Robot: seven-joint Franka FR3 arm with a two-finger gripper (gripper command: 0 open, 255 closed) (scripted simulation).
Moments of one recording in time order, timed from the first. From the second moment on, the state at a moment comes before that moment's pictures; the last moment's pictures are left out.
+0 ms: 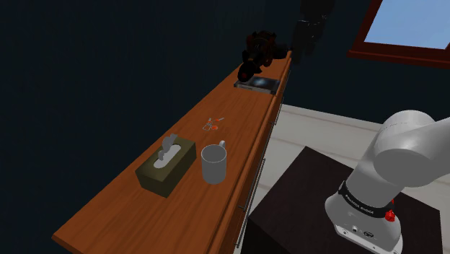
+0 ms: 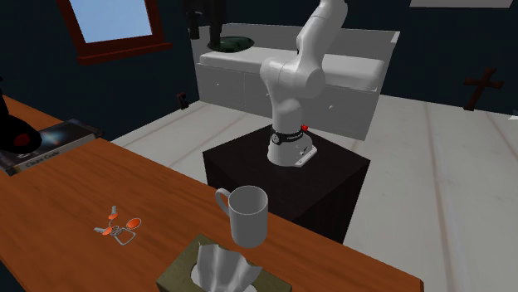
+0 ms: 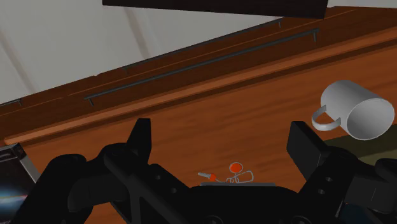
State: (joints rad) arm -0.02 -0.78 0.03 -2.26 -0.03 1.50 -0.03
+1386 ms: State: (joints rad) arm 0.06 -0.53 0.39 -2.43 0.17 1.97 0.37
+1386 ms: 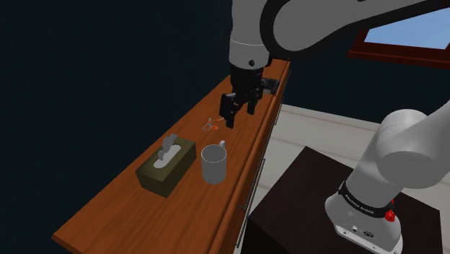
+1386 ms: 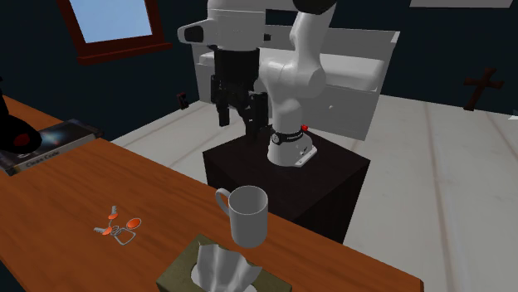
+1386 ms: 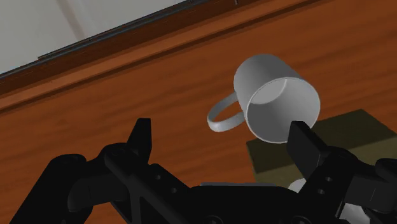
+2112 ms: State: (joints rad) arm 0.05 -0.20 0.61 -2.32 0.08 2.20 0.64
